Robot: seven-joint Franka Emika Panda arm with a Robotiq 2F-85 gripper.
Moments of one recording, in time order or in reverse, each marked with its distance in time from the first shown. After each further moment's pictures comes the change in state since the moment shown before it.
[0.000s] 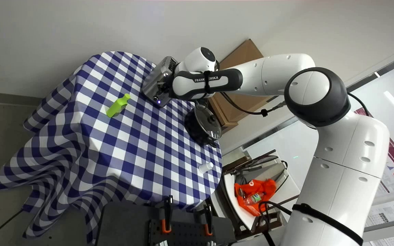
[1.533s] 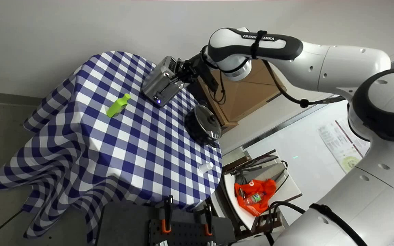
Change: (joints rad) arm -0.167 -0.347 0.214 -0.149 0.500 -0.306 -0.050
